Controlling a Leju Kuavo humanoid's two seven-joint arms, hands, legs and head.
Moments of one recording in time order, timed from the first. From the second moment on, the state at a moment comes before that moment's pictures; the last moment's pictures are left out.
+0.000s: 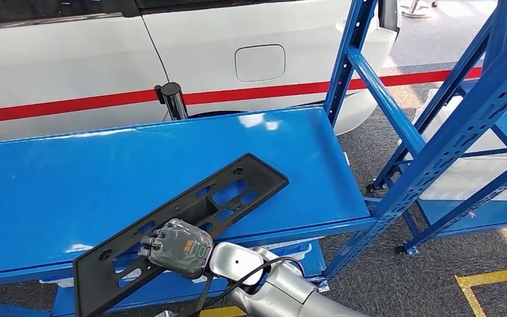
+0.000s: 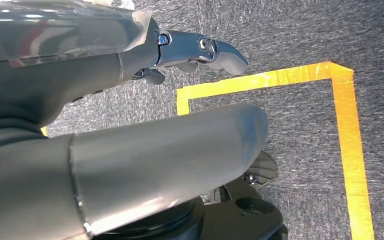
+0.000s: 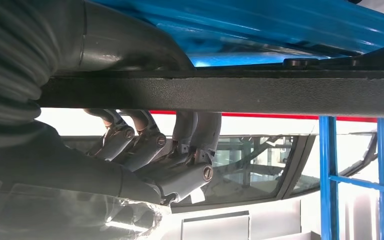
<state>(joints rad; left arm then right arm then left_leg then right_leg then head) -0.07 -0.19 0.57 -0.19 -0.45 0.30 -0.31 -0.62 0.28 1.18 -0.86 1.01 -0.42 -0.29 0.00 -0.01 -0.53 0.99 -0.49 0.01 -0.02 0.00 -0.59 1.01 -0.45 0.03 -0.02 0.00</state>
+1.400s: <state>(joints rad) -0.09 -0.18 0.57 -0.19 -0.55 0.48 -0.51 -0.66 0.03 1.01 -1.31 1.11 -0.42 -0.23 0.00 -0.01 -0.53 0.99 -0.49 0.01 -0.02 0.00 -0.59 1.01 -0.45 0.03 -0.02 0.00</state>
